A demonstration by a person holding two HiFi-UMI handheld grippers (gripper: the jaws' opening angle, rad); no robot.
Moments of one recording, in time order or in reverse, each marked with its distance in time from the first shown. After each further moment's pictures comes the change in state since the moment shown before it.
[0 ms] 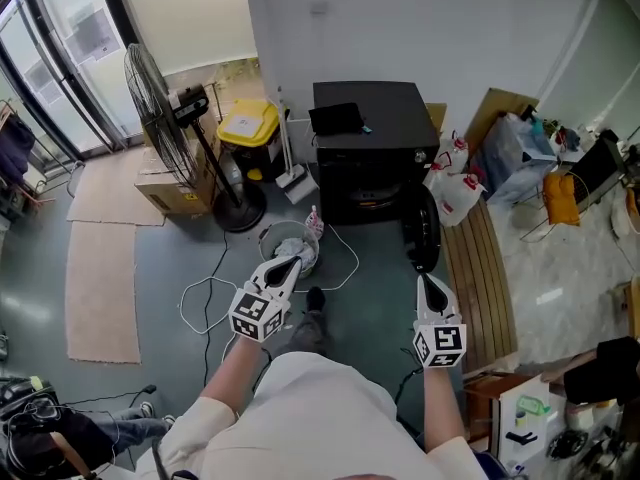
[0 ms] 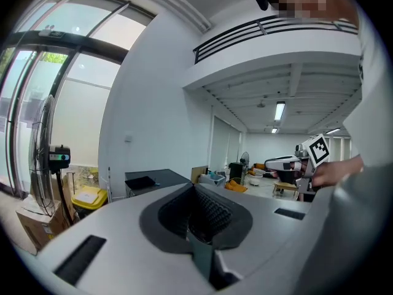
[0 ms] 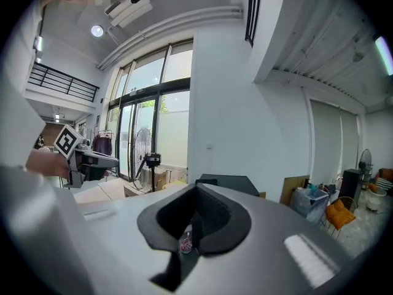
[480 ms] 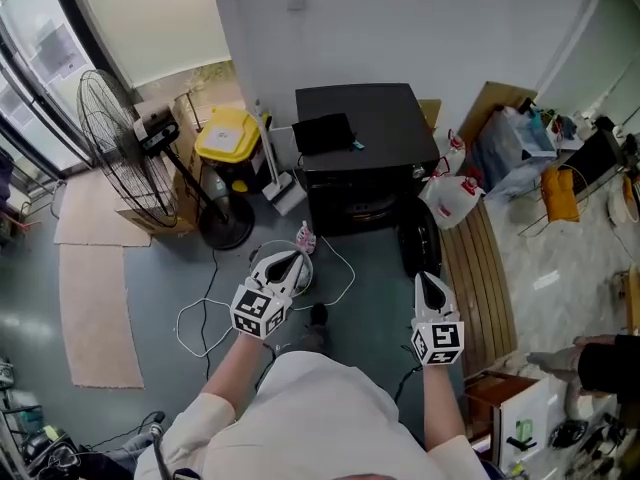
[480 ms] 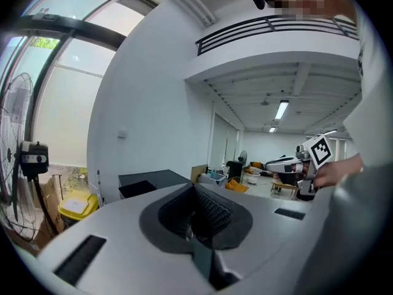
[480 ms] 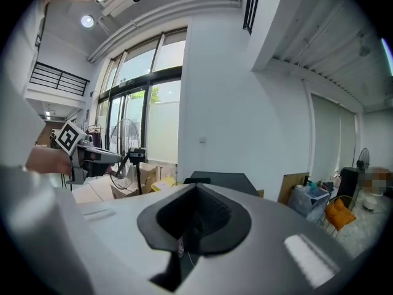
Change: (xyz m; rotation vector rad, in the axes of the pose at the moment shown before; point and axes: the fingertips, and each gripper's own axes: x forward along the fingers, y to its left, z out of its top) left arm 0.149 0.101 0.028 0.000 0.026 -0.059; right arm 0.153 -0.057 0.002 0.009 0.055 -0.048
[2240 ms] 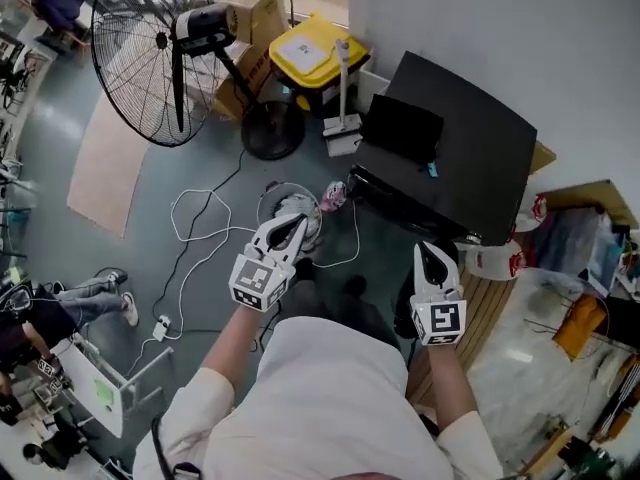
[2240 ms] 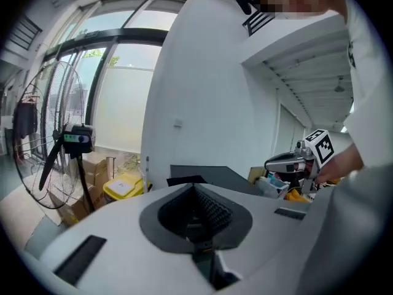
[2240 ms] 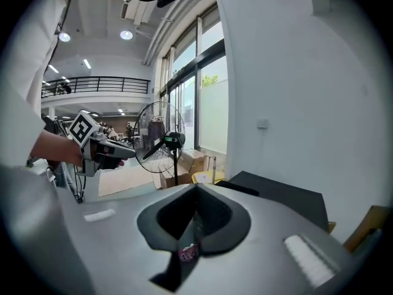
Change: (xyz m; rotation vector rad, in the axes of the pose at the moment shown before) left arm 0.143 0.143 -0.012 -0.206 0.040 0.537; right arm 0.332 -0.039 0.011 -0.197 0.111 0.664
